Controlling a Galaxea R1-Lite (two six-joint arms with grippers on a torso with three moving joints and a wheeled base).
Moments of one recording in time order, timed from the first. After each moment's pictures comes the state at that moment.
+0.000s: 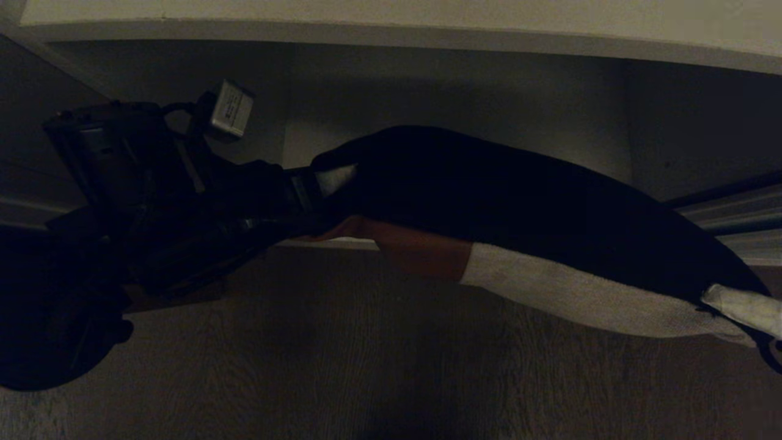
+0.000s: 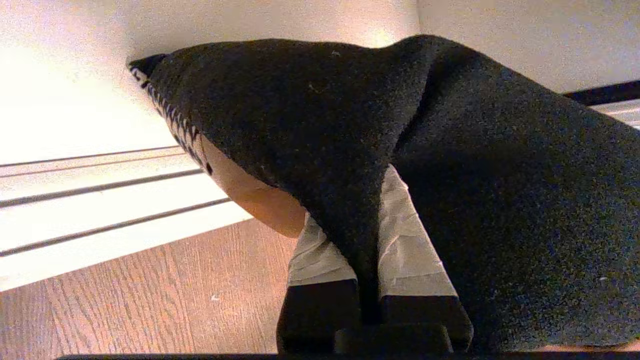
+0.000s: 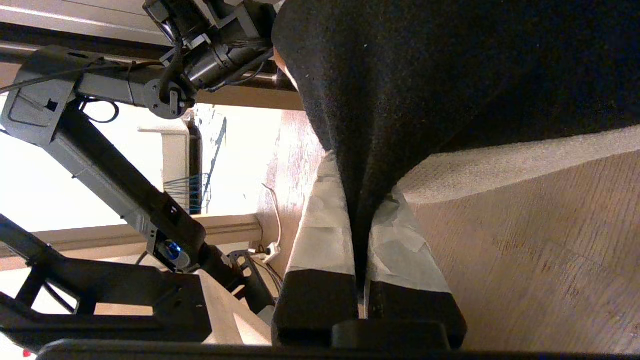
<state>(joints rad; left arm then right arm) -0.48 1.56 -0.87 -0.81 -0.22 -0.29 -0.06 0.98 -0.37 -0.84 1.00 0.63</state>
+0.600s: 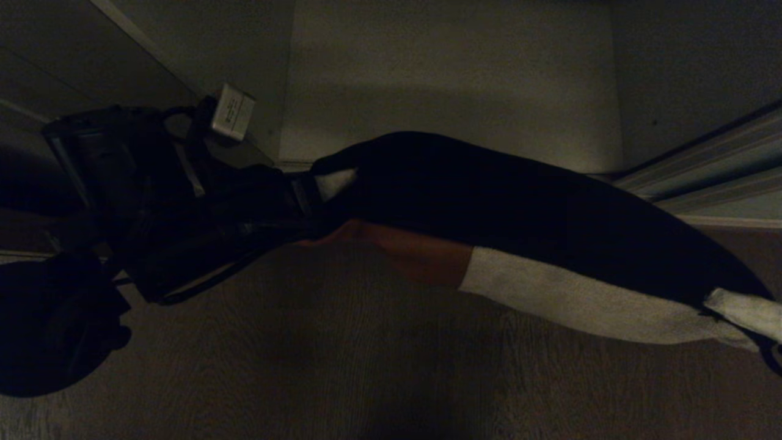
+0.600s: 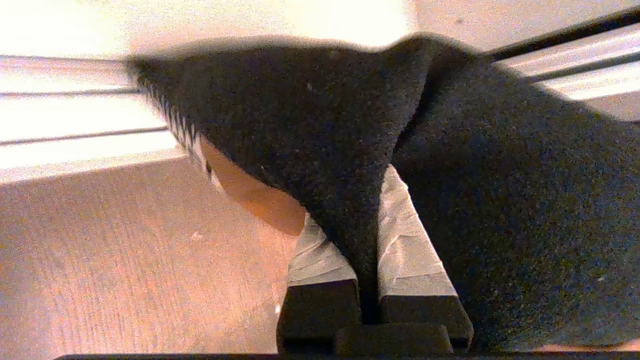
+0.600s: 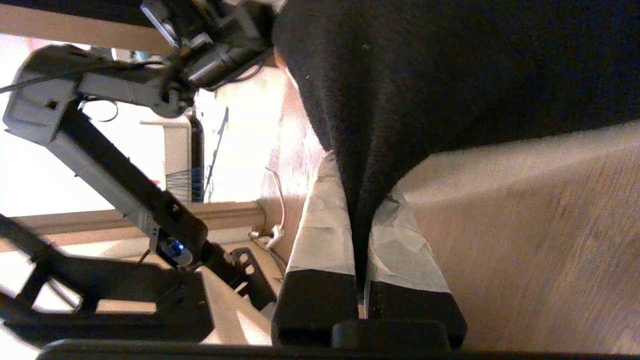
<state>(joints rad) -0.48 1.56 -0.86 -0.82 -0.23 -0.29 -0.06 0.99 -0.37 -0.84 1.00 0.63</state>
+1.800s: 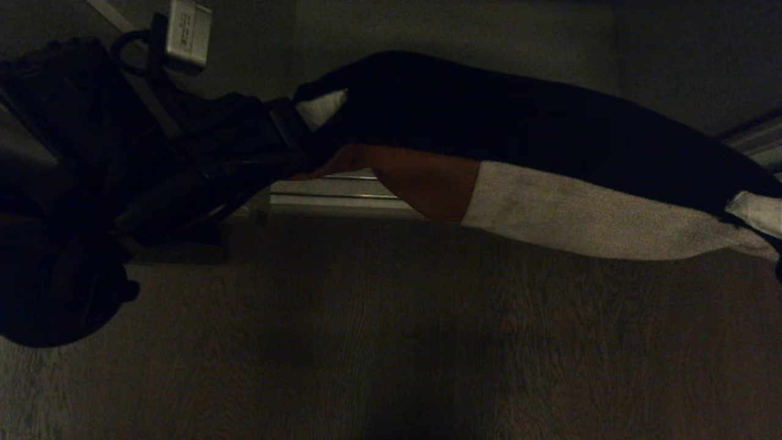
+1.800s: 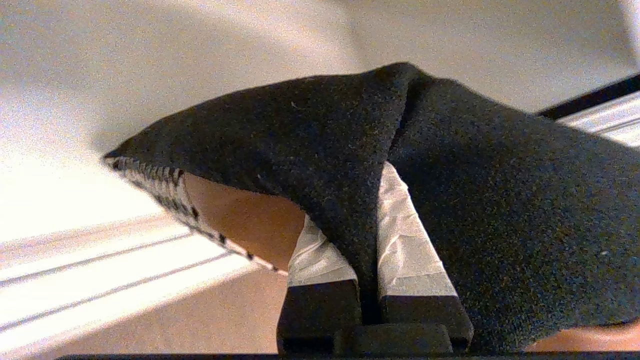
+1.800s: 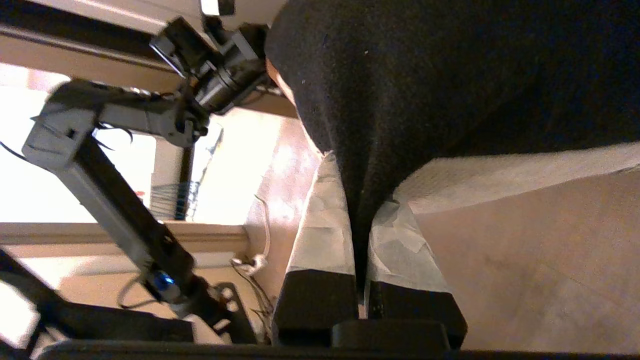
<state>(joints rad) -0.46 1.58 -0.99 -0.96 -0.30 -0.26 -0.06 1.04 -0.58 -0.84 0.99 0.67</state>
